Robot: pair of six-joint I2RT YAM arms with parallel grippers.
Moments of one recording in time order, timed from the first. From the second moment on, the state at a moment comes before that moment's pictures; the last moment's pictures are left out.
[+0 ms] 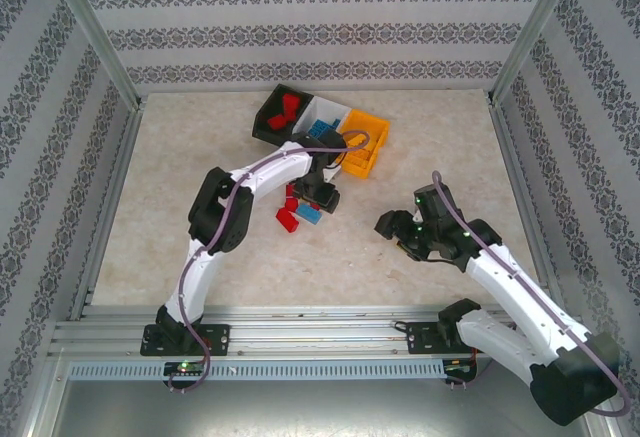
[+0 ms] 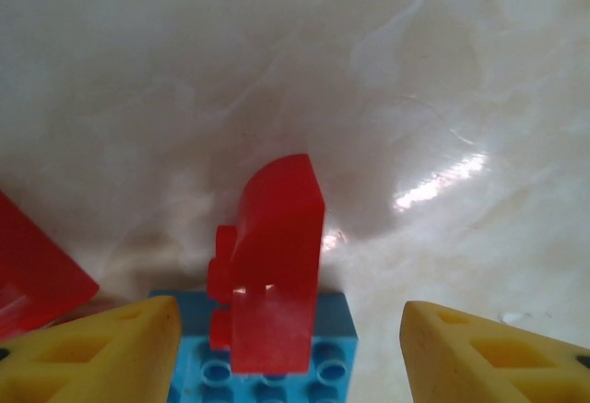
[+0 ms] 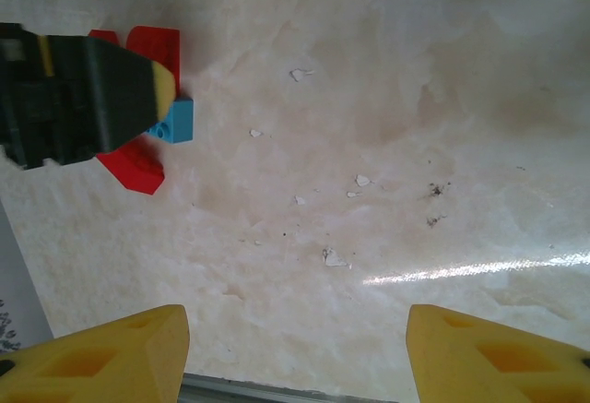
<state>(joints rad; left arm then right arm) -0.63 2.28 1.91 -1.12 0.08 -0.19 0.41 0.90 0.69 -0.76 -0.29 1.00</state>
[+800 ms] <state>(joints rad) -0.57 2.31 1.95 -1.10 0.17 -0.23 0.41 0.81 0.64 -0.78 -0.30 1.05</state>
